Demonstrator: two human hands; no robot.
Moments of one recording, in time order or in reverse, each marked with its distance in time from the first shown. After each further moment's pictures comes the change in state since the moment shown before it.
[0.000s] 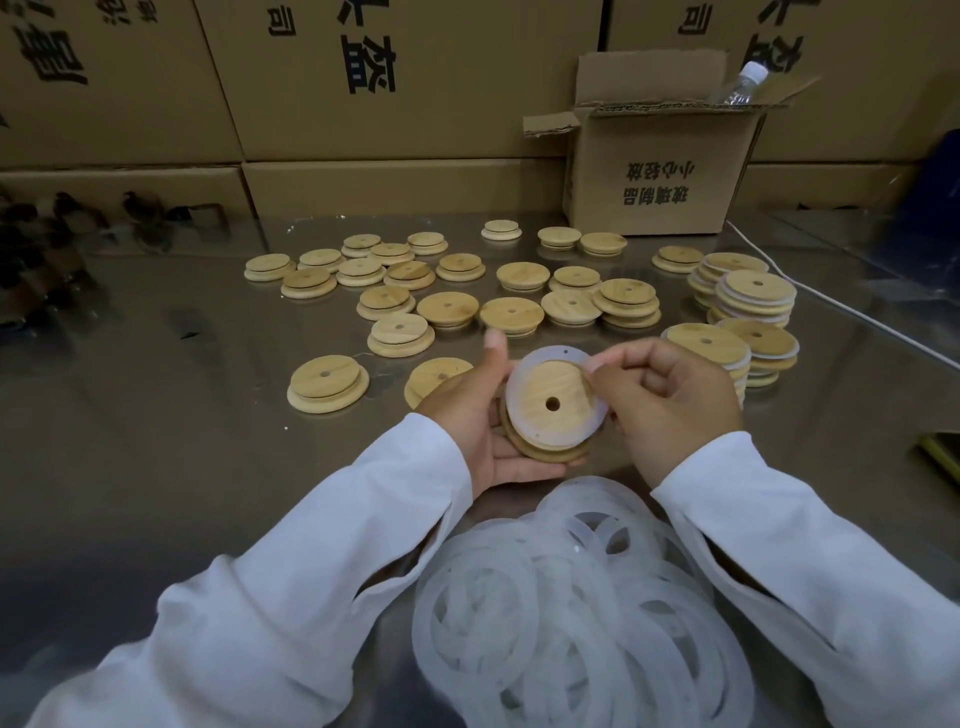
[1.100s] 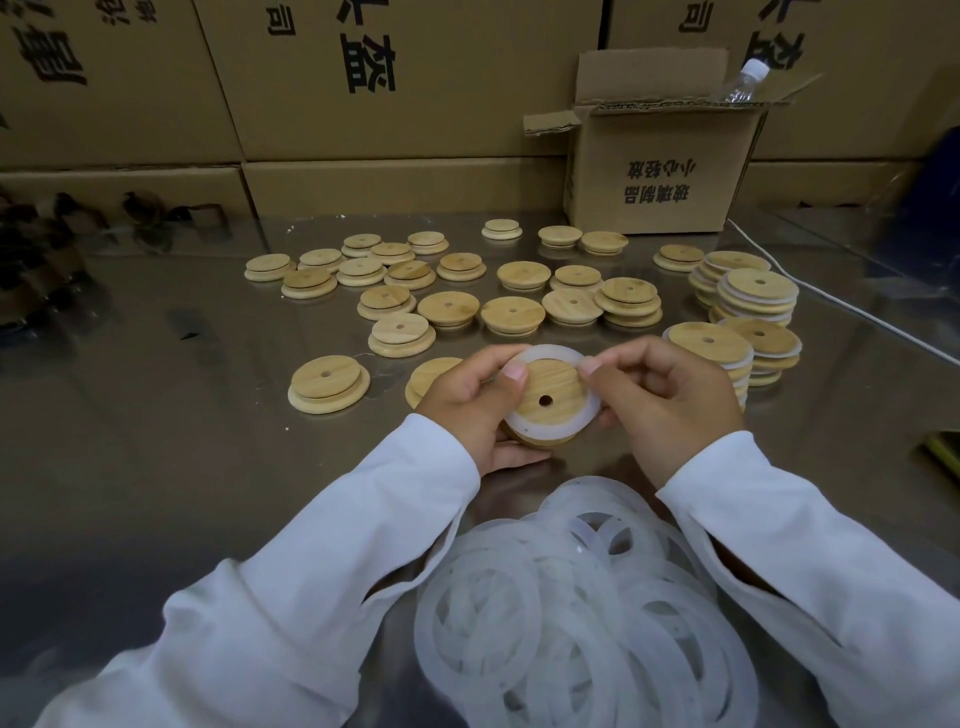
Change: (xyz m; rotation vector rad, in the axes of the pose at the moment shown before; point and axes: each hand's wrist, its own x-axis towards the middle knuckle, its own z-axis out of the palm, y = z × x) left_hand 0.000 -0.006 0.000 0.156 0.083 0.253; right_hand 0.000 0.000 -0.001 0.010 -0.039 -0.033
